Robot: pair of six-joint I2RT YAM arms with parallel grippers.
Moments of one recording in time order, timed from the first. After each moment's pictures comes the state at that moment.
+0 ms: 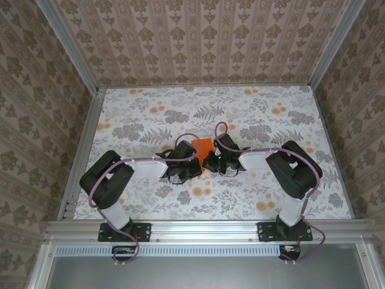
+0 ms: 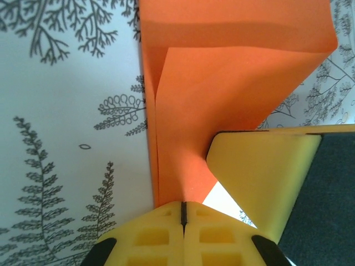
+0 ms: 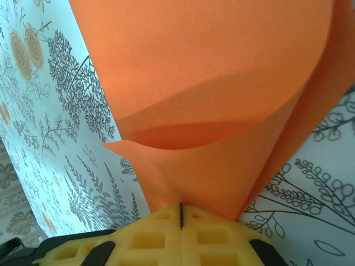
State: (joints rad) left arm -0.83 1.69 0.80 -0.10 0.25 -1.02; right arm 0.60 1.80 0.84 0.04 -0.41 1.00
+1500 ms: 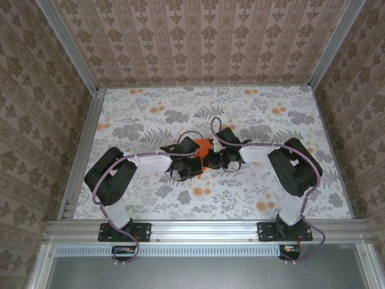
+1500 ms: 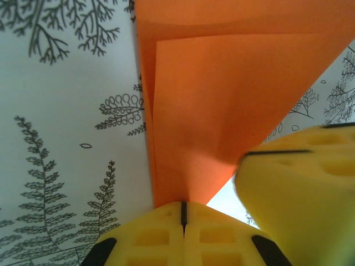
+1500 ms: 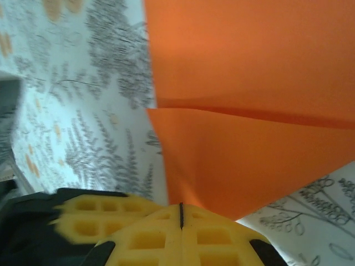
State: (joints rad) left arm -0.83 1.74 0.91 -0.28 0.26 -1.00; right arm 0.54 1.83 0.93 -0.13 -0.55 0.69
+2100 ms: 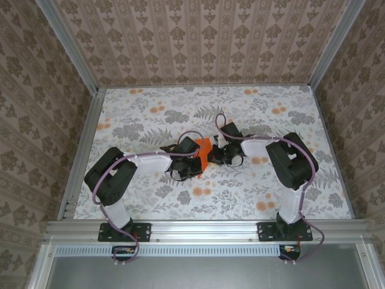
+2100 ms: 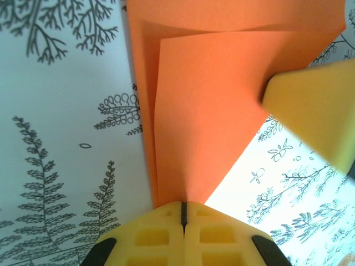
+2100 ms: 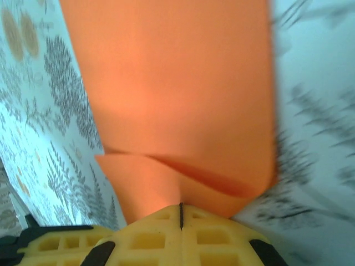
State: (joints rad) left arm -0.83 1.74 0.91 -0.28 0.26 -0.99; right arm 0.44 1.90 1.01 -0.20 -0.55 0.64
